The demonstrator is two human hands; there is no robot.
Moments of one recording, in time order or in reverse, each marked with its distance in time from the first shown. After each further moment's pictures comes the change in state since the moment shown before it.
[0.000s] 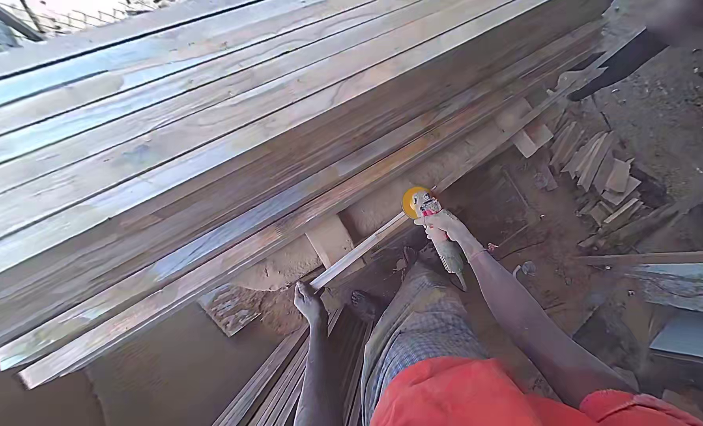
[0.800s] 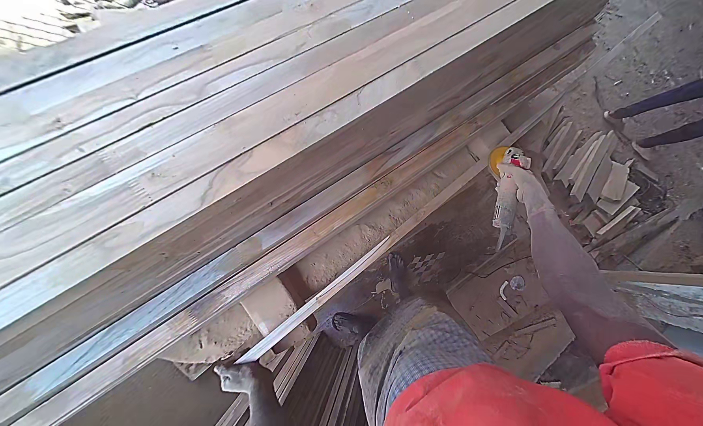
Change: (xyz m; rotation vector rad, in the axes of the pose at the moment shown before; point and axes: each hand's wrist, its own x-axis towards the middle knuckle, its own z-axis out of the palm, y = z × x) left_hand 0.010 0.025 0.065 0.074 0.589 0.036; right_hand 0.164 -0.047 -0.408 0.396 0.534 0.021
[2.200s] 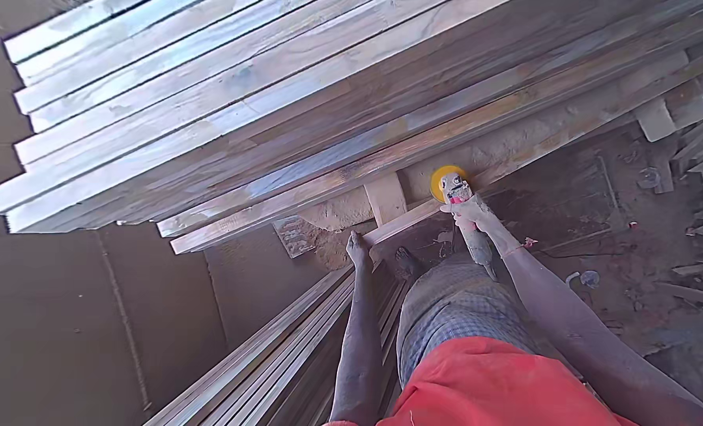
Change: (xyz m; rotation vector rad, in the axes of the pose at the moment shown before) left_hand 0.025 -0.028 -0.058 -0.079 -0.495 -0.237; right_hand -0.371 0.227 0.294 -0.480 -0.674 -0.144
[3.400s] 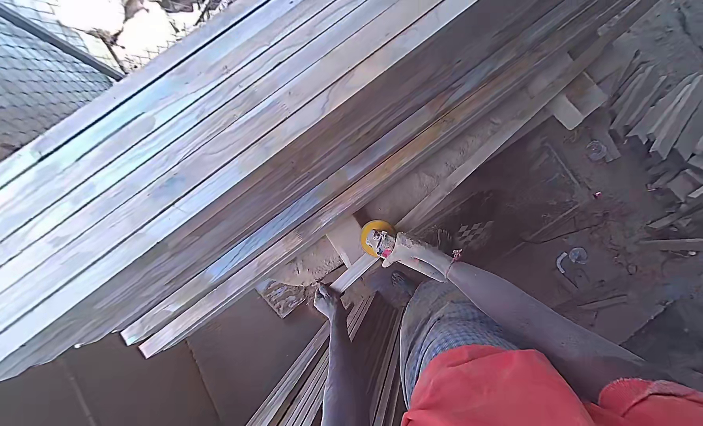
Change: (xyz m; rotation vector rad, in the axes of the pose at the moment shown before) left_hand 0.006 0.004 -0.006 0.576 0.164 0.219; right_hand -0.004 -0.032 0.039 -0.540 -0.239 -0.192
